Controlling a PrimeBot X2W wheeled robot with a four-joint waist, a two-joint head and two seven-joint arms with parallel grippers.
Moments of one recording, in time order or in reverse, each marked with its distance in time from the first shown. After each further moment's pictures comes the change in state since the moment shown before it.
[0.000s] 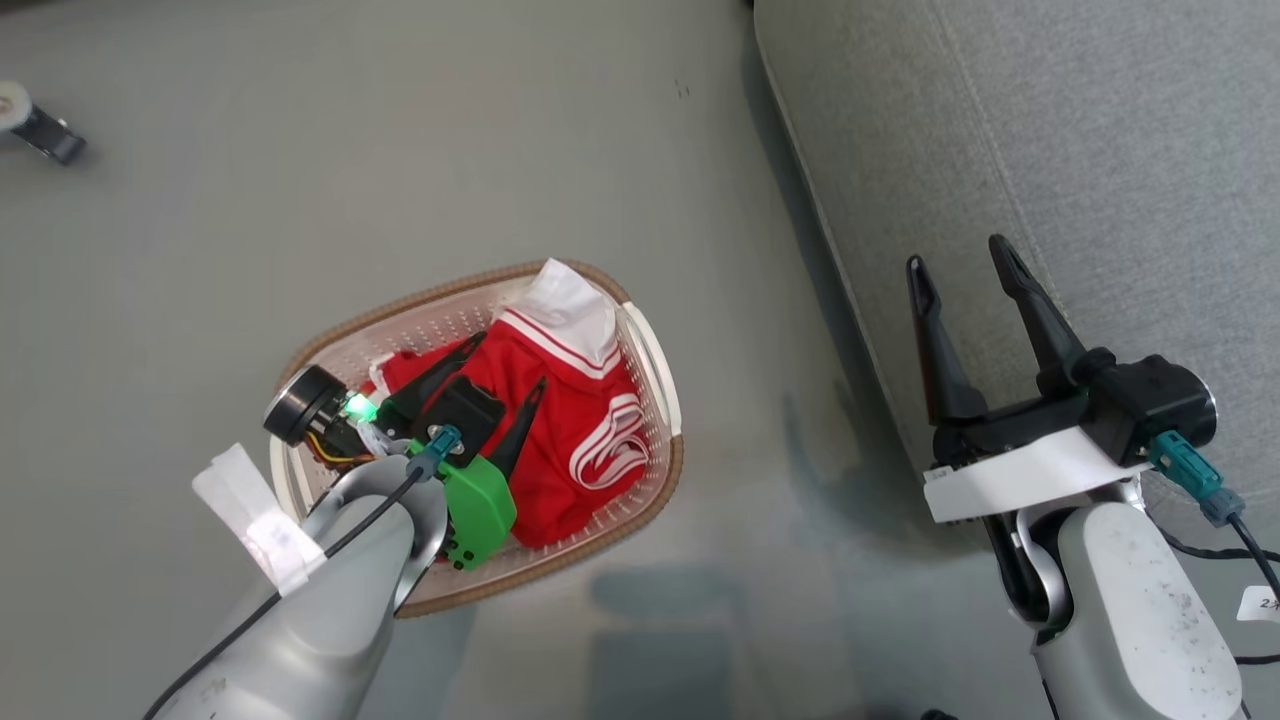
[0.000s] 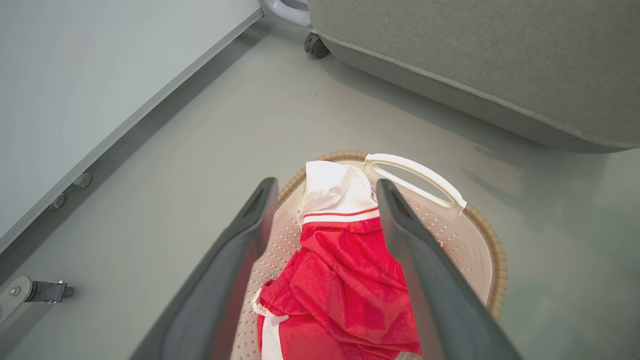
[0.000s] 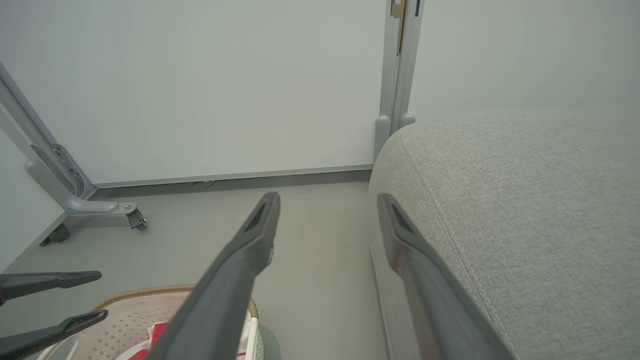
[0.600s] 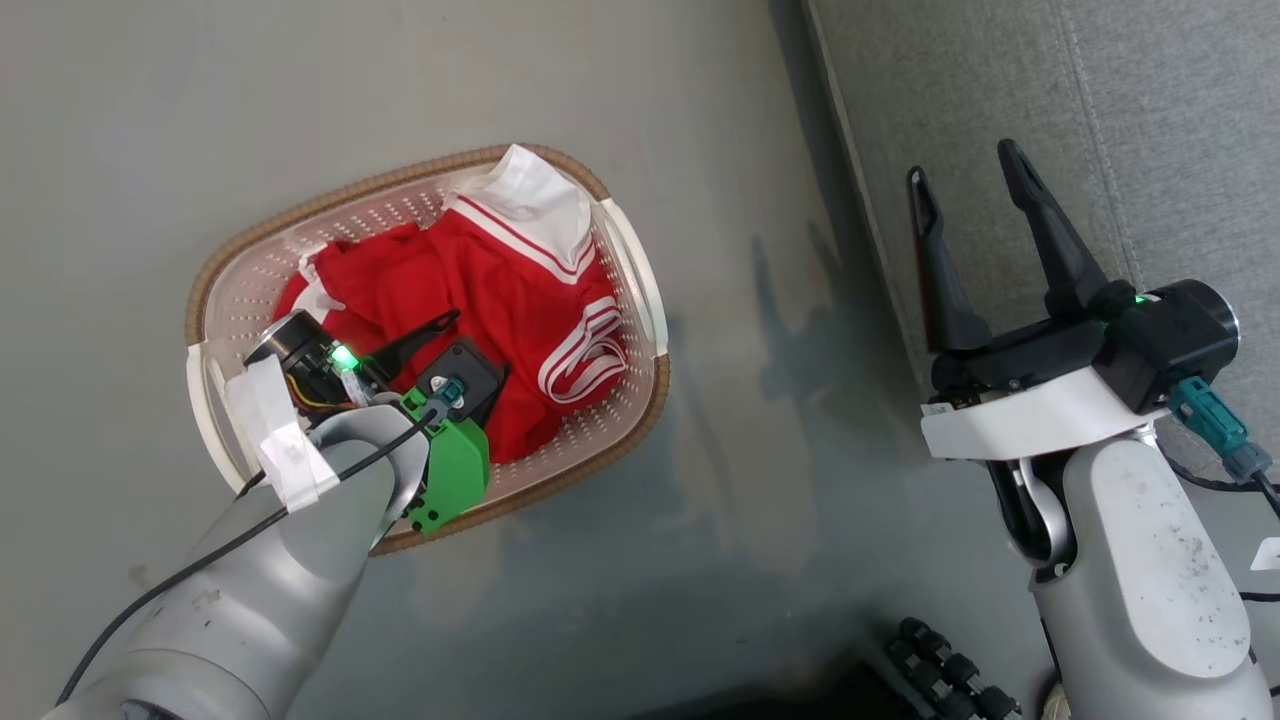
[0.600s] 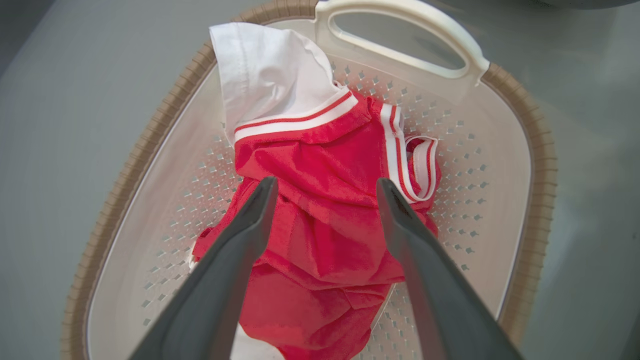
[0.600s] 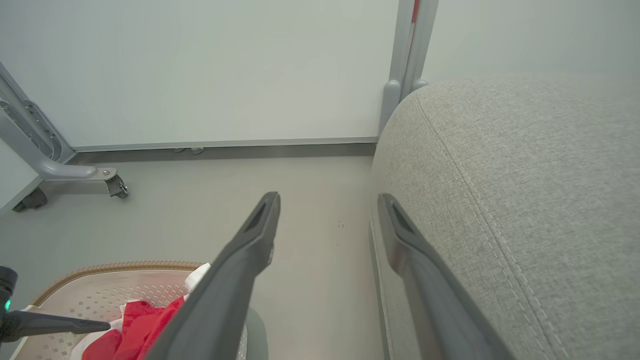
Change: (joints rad) left arm -0.219 -0.004 -0.294 0.280 -0.106 0.000 0.000; right arm -0.097 0.000 0.011 -0.058 -0.030 0.000 0.000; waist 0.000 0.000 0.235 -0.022
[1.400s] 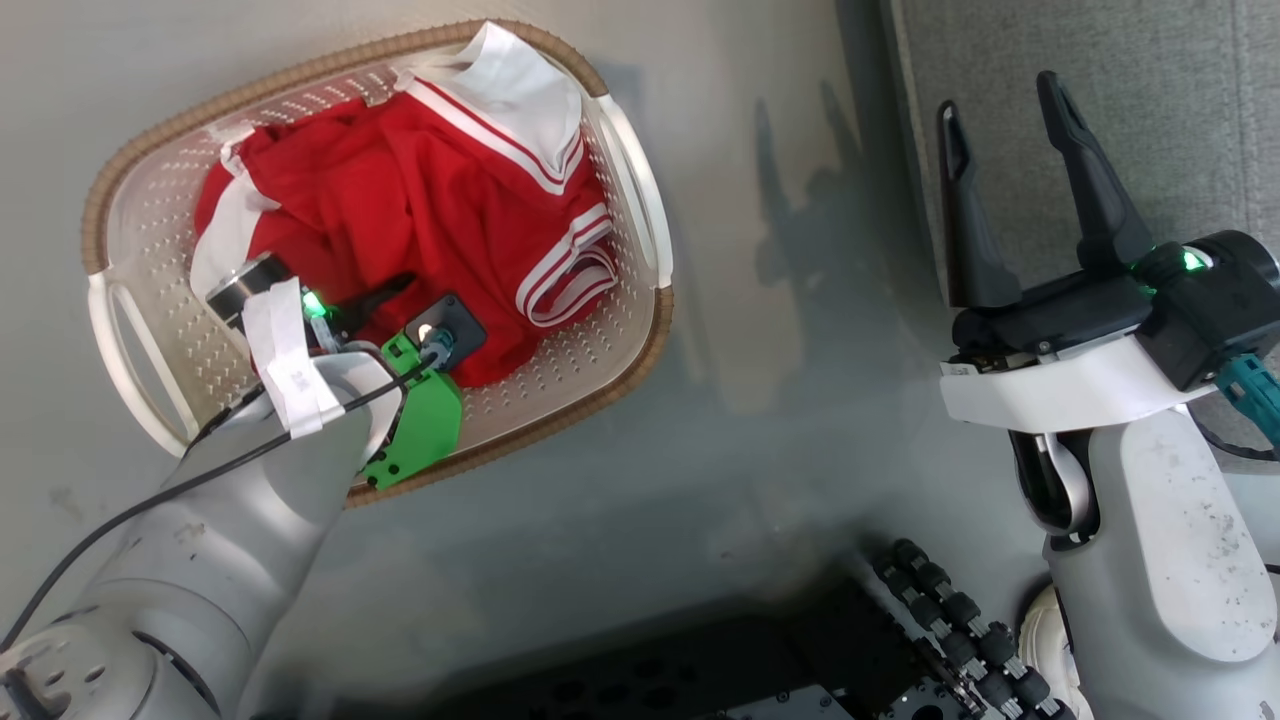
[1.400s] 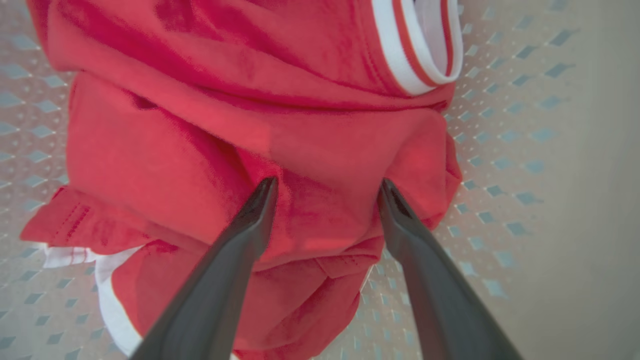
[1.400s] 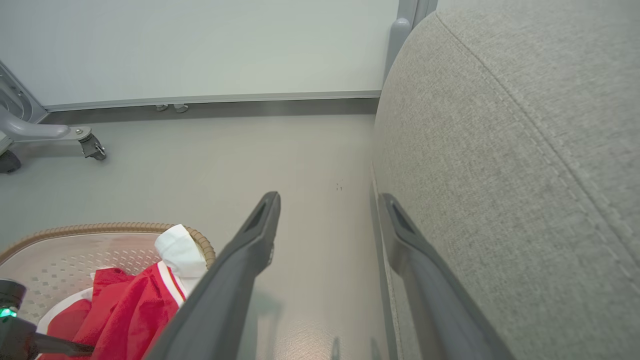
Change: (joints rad) left arm -0.161 -0.007 -0.275 0.159 -0.130 0.000 0.068; right arm -0.046 0.000 -0.017 -0.073 -0.001 0.000 0.000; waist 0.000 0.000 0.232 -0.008
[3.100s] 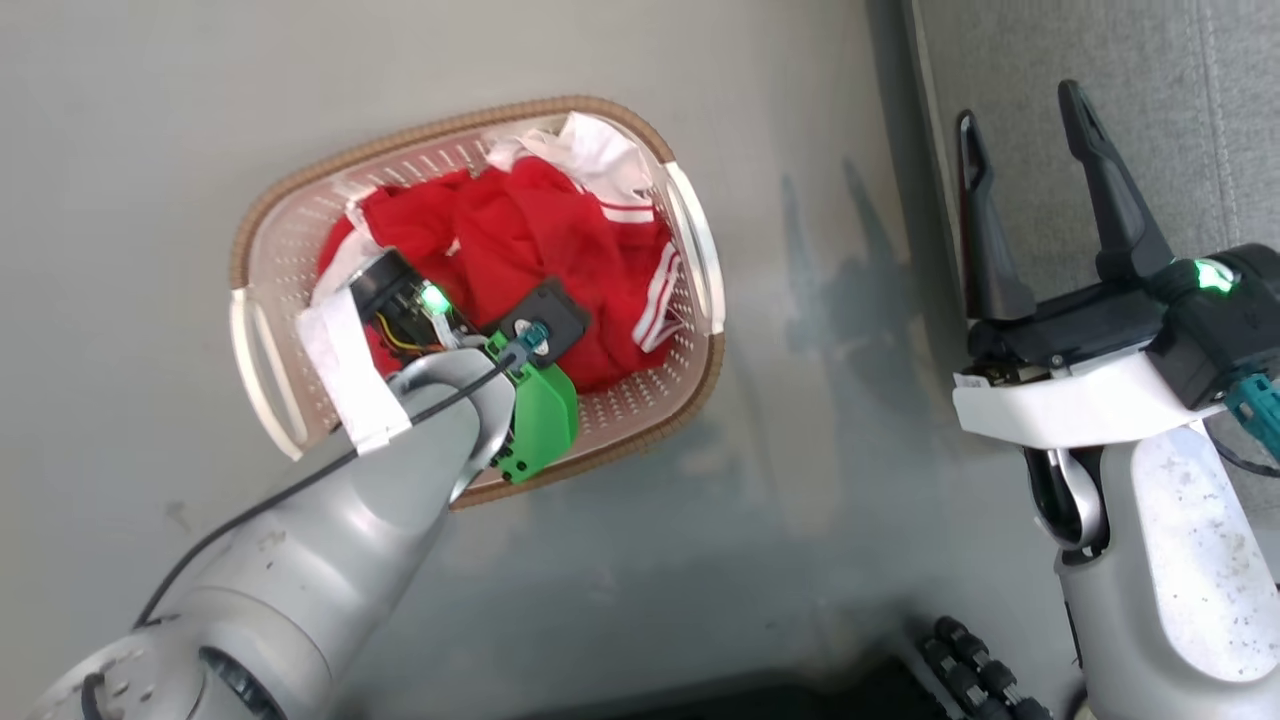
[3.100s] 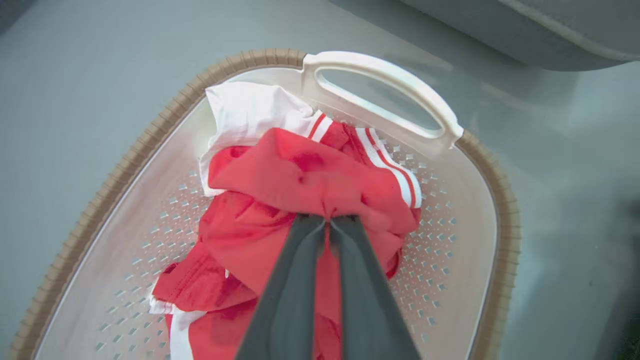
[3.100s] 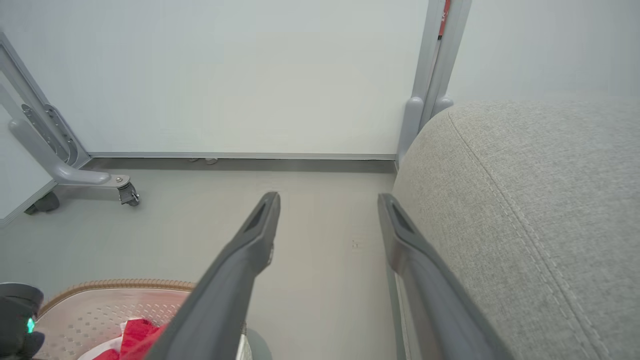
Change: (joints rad) left arm 0.031 -0.079 0.055 -0.166 -0.112 0.011 -0.066; right arm 0.032 0.000 -0.024 -0.035 -0.040 0.000 0.000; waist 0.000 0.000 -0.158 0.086
